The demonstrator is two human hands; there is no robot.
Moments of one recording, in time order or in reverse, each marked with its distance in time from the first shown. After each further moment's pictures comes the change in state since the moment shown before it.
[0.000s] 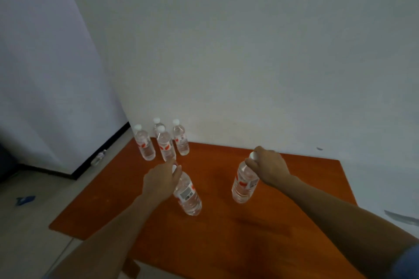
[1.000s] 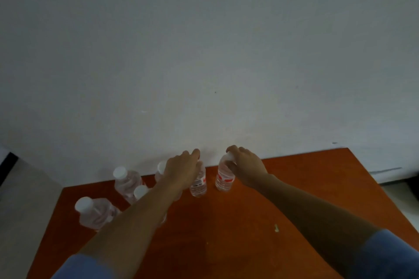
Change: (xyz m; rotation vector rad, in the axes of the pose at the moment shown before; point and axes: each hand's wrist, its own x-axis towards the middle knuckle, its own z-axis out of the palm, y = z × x) left_hand 0.392 -0.071 0.147 0.036 -0.347 0.556; right_hand 0.309 -0.081 0.169 0.070 -0.082 0.304
